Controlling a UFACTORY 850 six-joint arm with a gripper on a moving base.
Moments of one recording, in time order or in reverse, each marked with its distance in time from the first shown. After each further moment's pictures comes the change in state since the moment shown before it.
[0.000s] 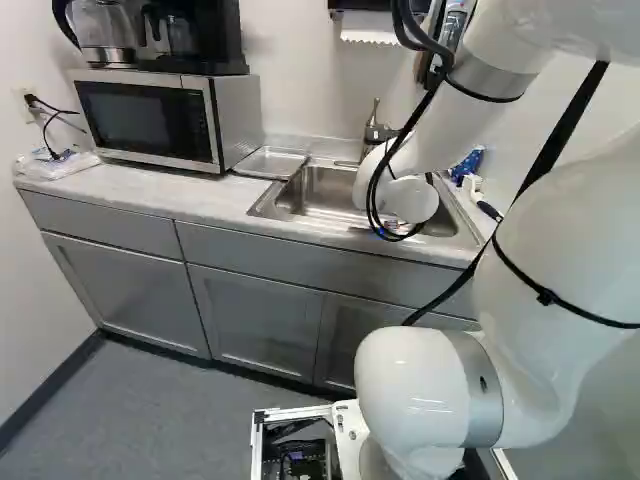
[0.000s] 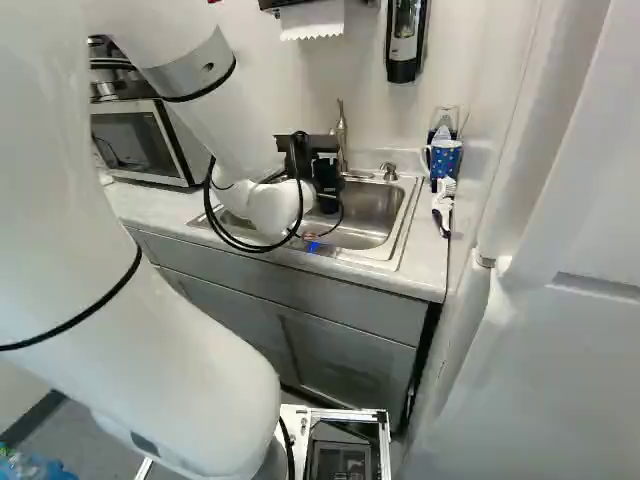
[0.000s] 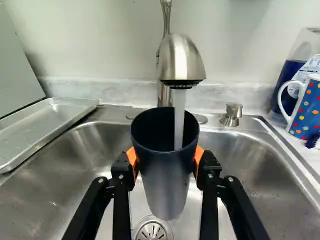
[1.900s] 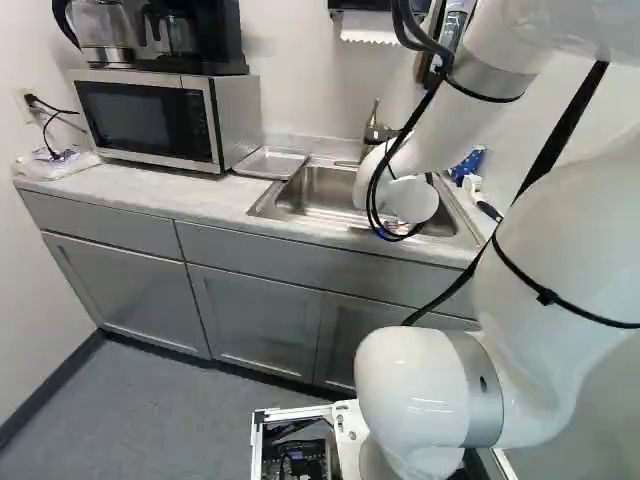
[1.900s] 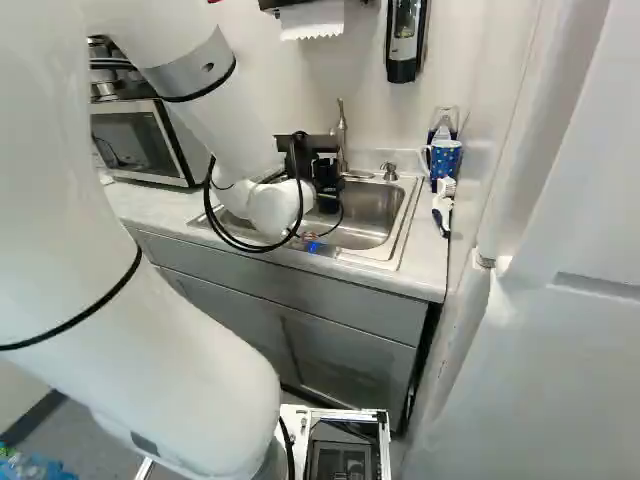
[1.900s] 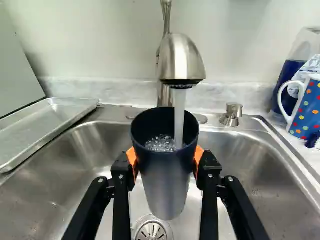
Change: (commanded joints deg) arm 0.0 0.0 0.0 0.0 0.0 0.0
